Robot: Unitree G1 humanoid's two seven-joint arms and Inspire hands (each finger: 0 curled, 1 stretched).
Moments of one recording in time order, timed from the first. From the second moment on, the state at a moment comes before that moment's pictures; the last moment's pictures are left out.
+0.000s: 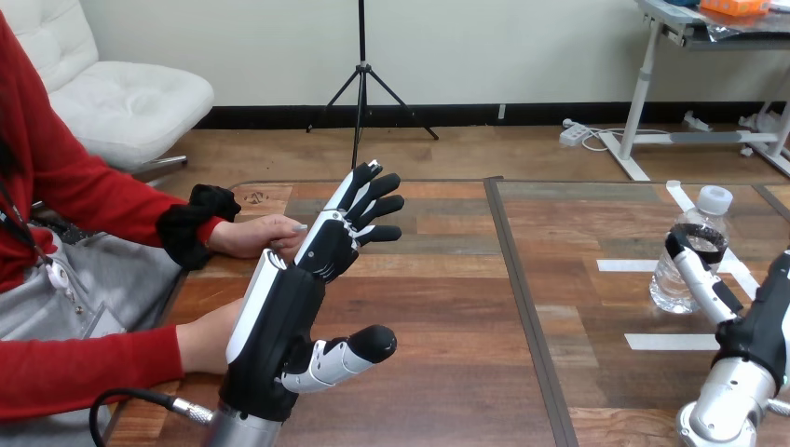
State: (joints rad) left arm -0.11 0.08 -0.06 0.68 -0.05 -1.23 -0.30; right arm -0.50 -0.29 -0.19 1.26 -0.12 -0.52 -0.59
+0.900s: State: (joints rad) left arm -0.11 0.08 -0.06 0.68 -0.04 -1.24 -0.30; right arm -0.52 -0.29 -0.20 1.27 -0.12 -0.47 -0.53
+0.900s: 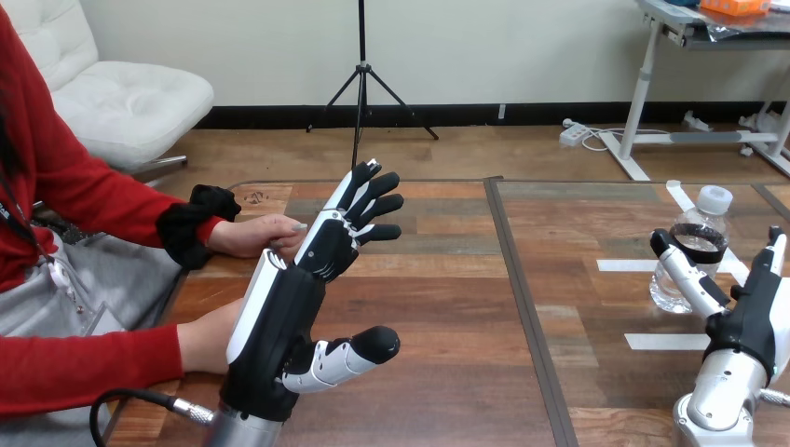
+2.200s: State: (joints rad) left arm -0.08 0.07 -0.07 0.67 0.00 -1.24 -0.26; right arm -0.60 -0.29 -0.20 1.27 -0.10 -0.41 -0.47
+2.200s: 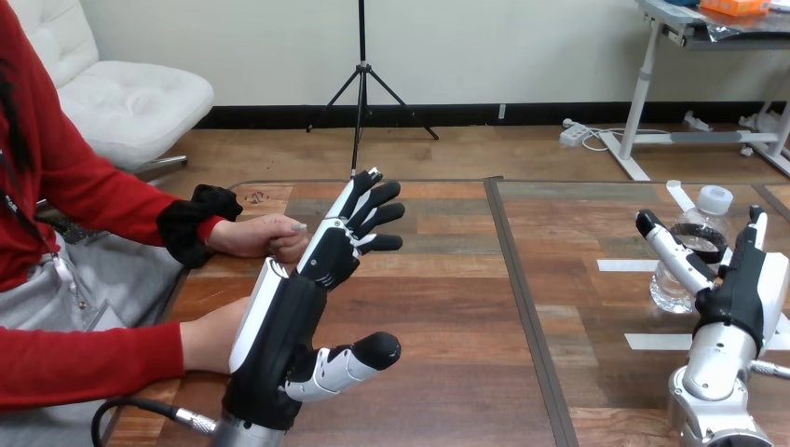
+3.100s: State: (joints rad) left arm -0.05 0.08 -0.12 0.63 -0.05 -1.22 -0.29; right arm -0.60 -0.31 -0.20 1.31 -0.11 -0.35 -0.44
